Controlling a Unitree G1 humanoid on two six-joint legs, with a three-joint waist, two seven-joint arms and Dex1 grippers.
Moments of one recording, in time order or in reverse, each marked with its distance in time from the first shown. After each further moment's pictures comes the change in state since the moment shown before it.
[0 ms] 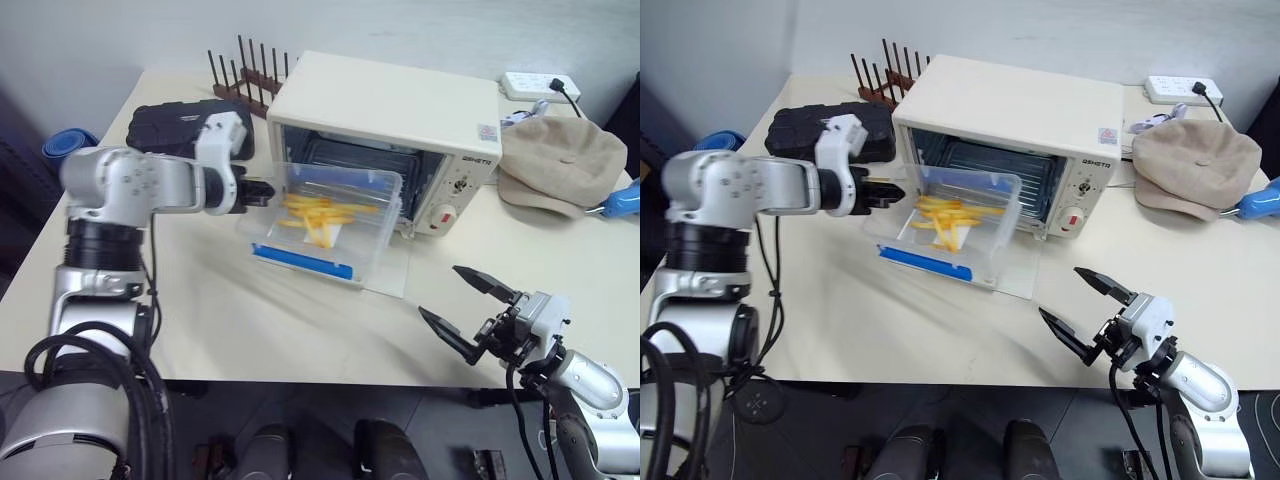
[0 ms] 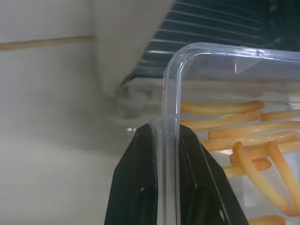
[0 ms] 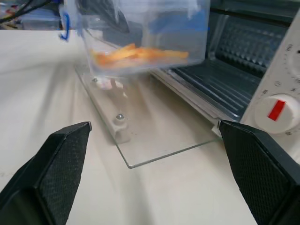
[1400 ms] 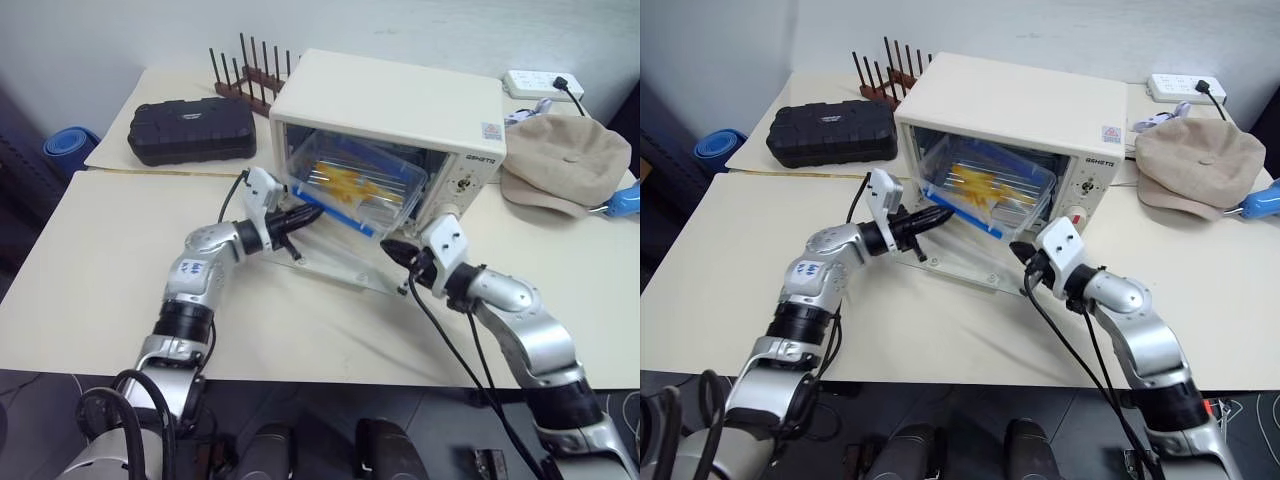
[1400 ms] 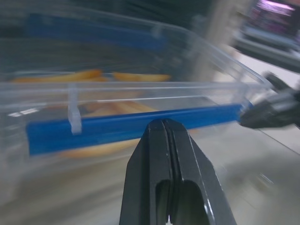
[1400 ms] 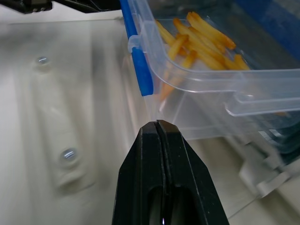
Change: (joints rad) left arm 0.368 -0.272 0.070 0.080 0.418 -1.033 -0.570; right arm -0.569 0.009 0.310 0.190 -0.220 0.471 -0.283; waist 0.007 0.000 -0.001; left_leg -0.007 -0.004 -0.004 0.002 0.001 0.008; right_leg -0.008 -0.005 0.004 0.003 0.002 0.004
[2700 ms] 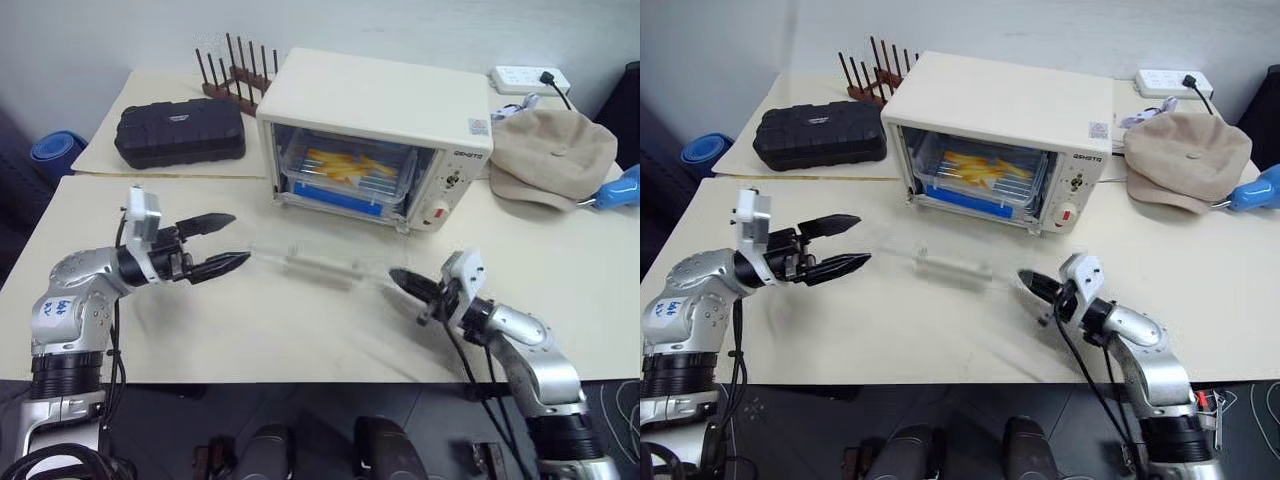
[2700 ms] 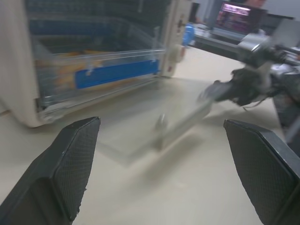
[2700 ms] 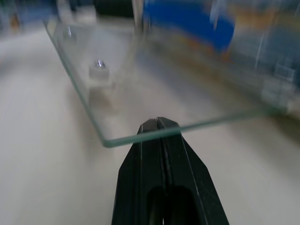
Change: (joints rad) left arm 0.390 0.383 0.270 -0.372 -0.257 0.123 -0.415; right arm 0.167 0.123 -0.184 0.039 0.250 -0.150 0.247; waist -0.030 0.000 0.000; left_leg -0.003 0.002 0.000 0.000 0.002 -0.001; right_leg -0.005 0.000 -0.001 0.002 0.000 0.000
